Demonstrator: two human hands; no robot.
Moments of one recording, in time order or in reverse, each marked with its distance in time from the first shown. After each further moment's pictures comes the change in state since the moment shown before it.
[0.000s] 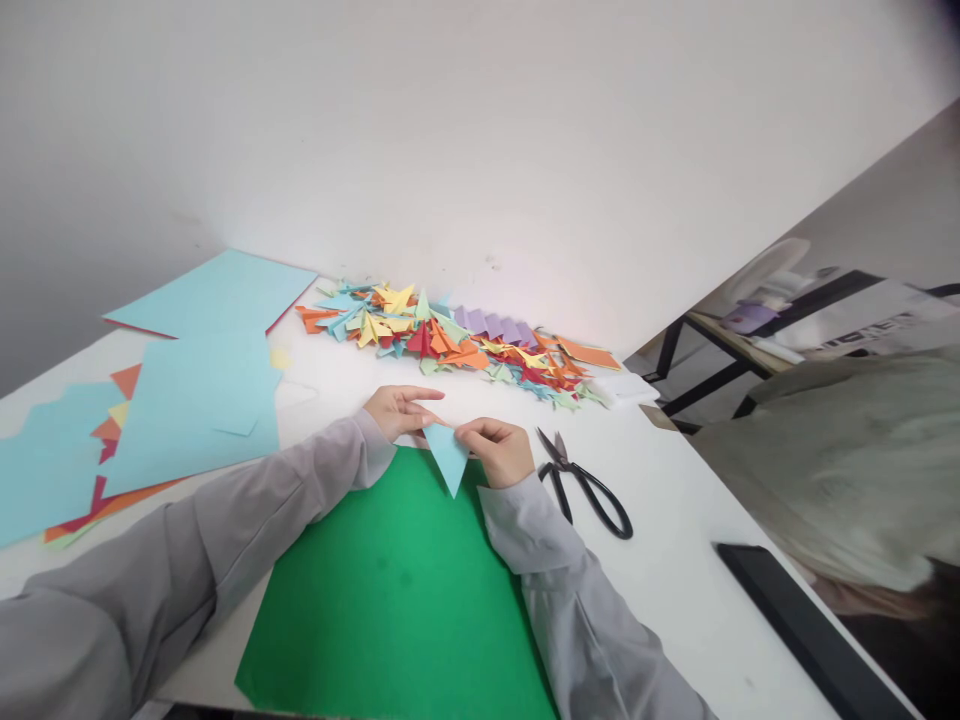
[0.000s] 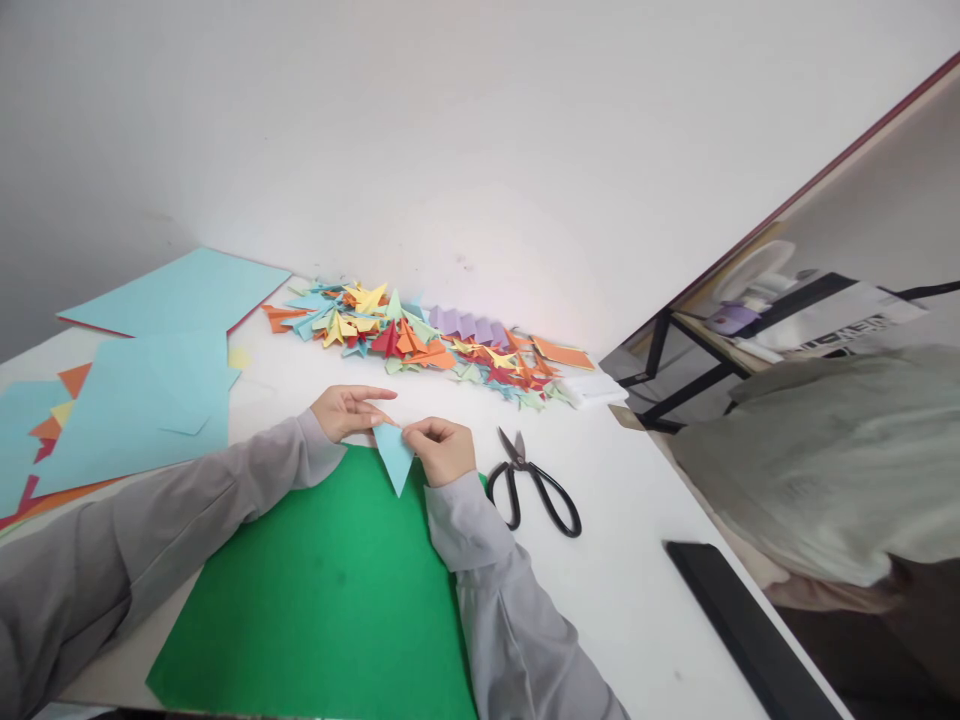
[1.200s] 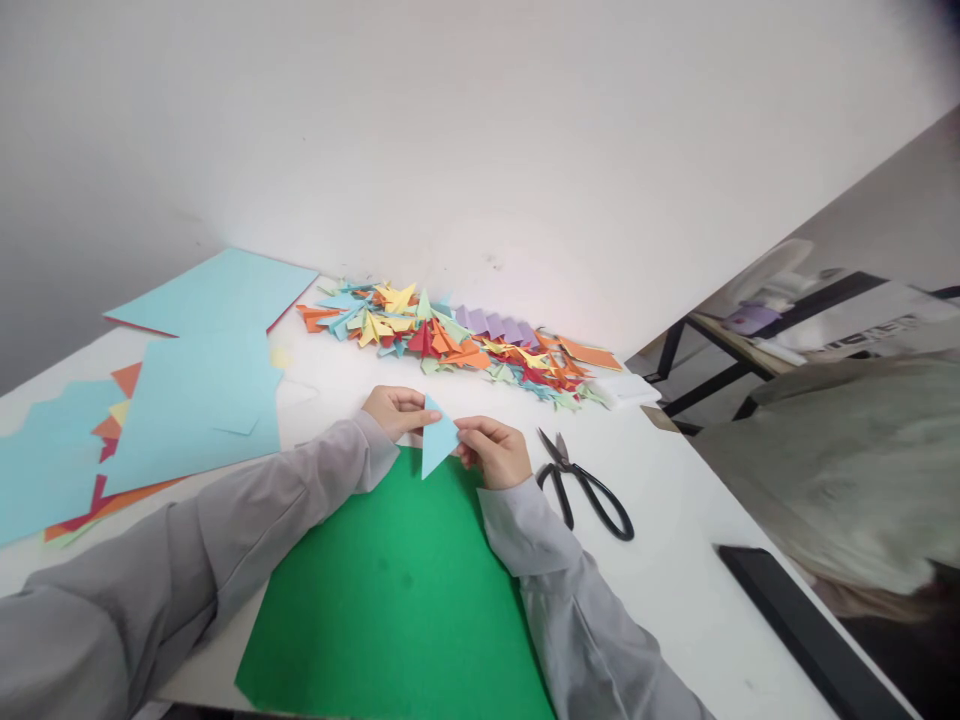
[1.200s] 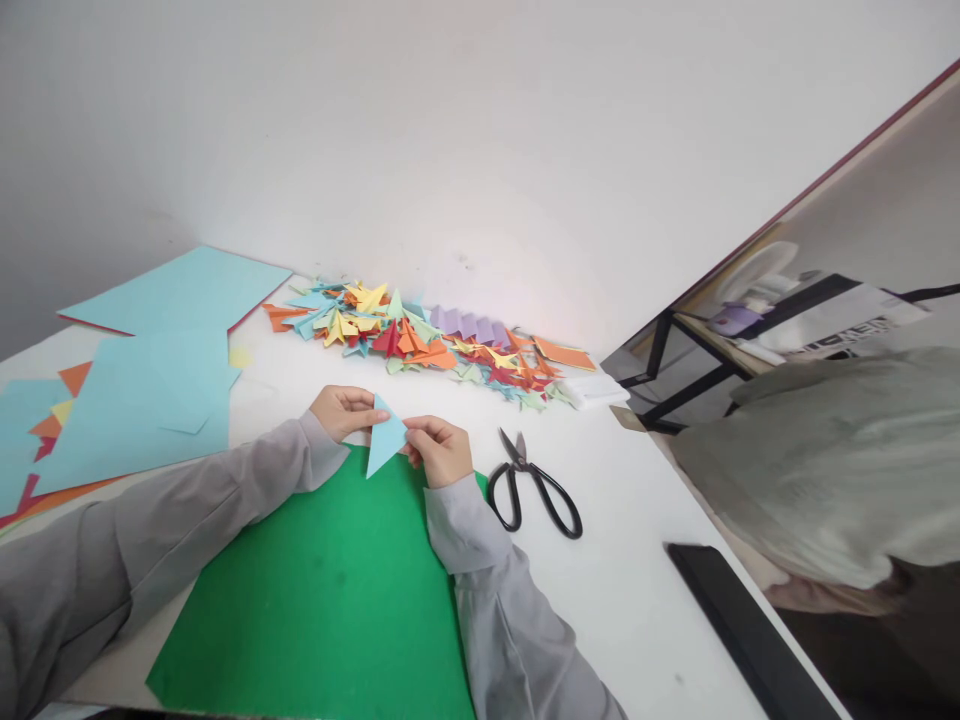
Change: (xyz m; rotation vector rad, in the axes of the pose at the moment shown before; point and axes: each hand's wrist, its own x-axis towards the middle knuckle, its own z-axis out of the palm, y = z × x) left_hand 0.000 -0.002 0.010 0.043 0.234 0.072; right_hand 0.003 0.008 -0.002 0.153 -0.132 0.072
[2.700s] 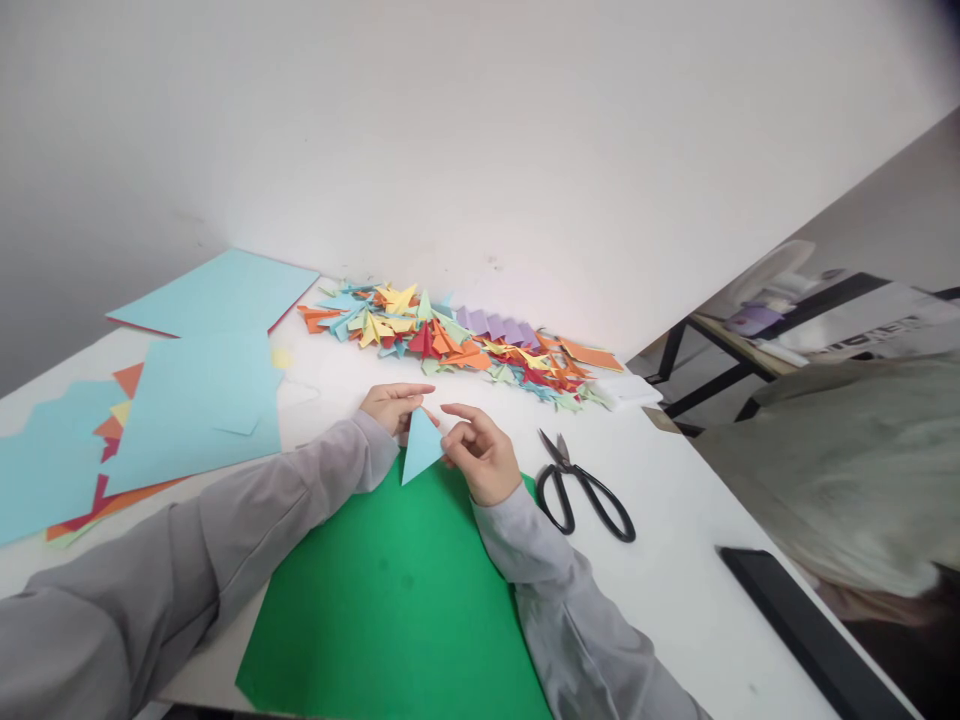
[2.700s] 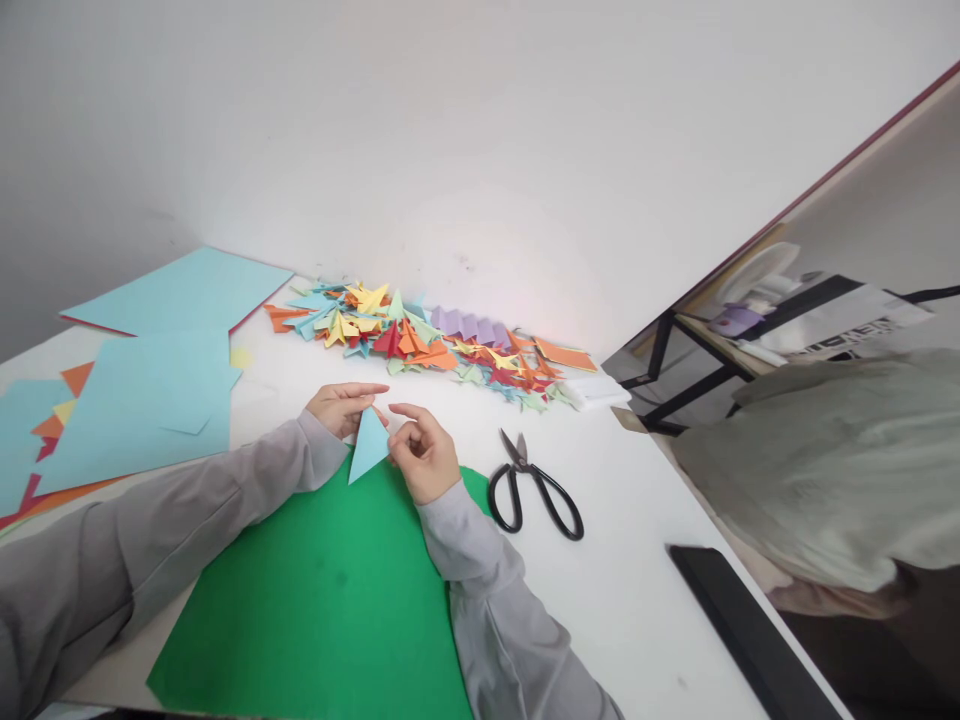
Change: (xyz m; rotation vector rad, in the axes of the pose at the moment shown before) left_hand -0.002 0.012 0.000 -0.072 -0.003 -0.165; right_hand -0.009 -0.001 0.012 -0.065 -0.215 -0.238
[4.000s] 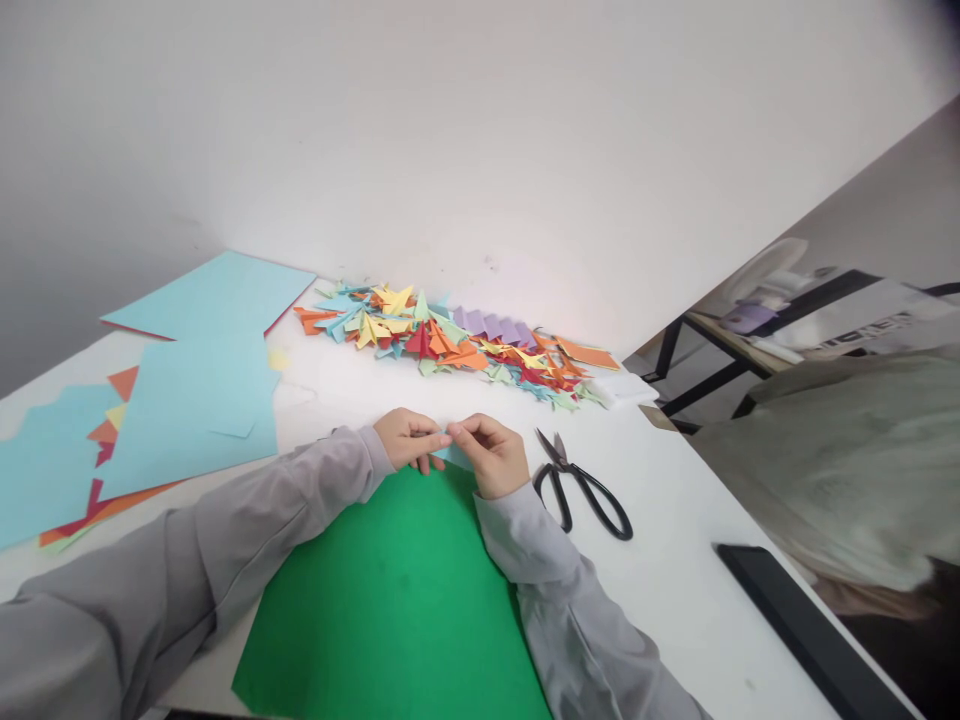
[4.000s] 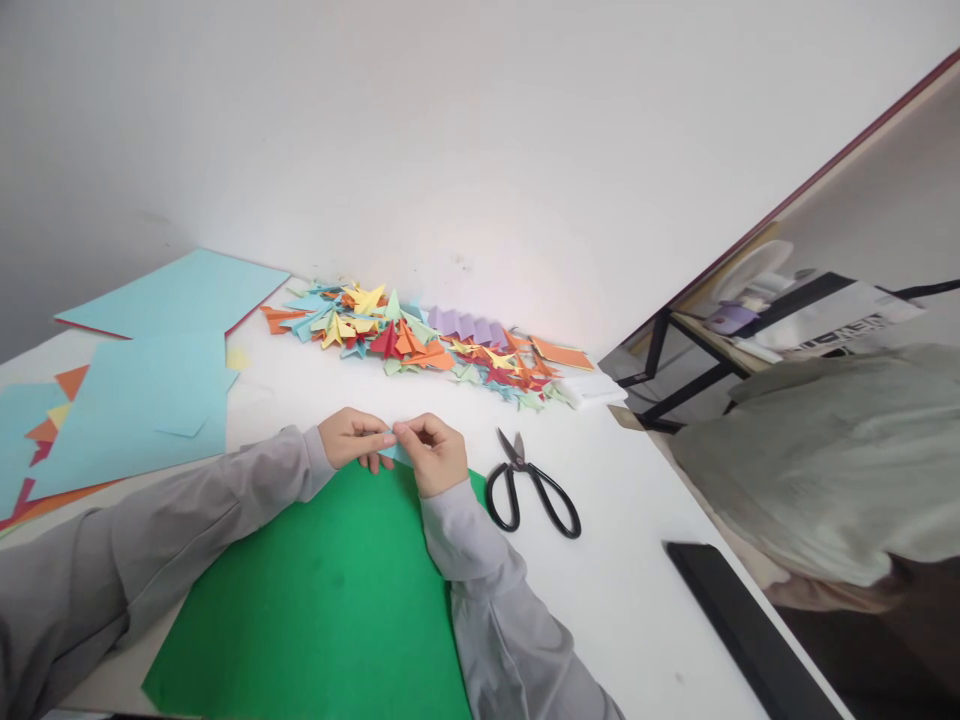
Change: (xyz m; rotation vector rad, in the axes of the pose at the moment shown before) left_hand -0.005 -0.021 0.000 0.557 -0.318 0.203; right_hand 0.004 0.004 -0.009 -0.208 0.227 -0.060
